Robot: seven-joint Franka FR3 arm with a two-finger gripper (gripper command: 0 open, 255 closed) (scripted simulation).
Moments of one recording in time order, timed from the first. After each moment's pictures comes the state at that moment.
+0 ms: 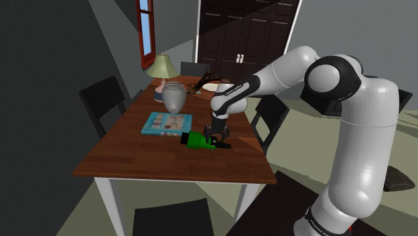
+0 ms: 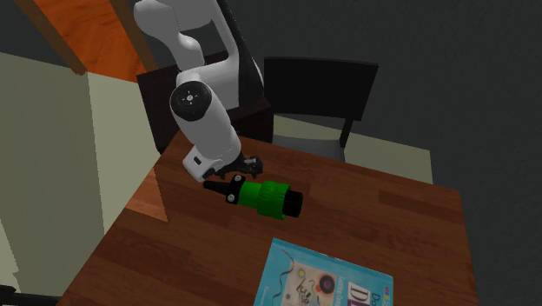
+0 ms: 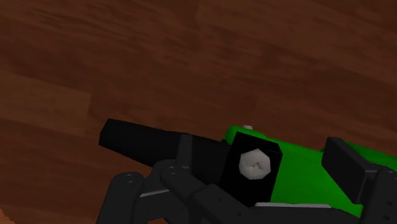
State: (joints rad) arm -0.09 0.31 0.00 -2.07 0.20 2.30 0.27
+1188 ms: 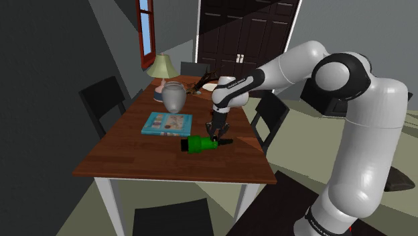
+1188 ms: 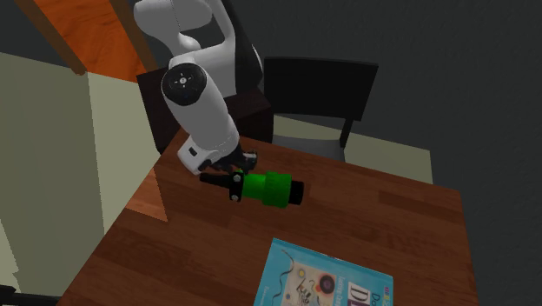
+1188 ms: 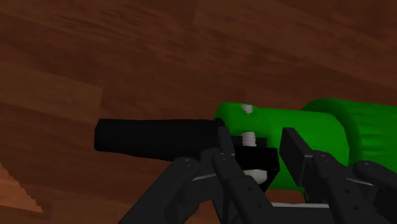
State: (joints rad) arm -0.09 0.26 -0.01 -2.04 0.19 2.23 0.28
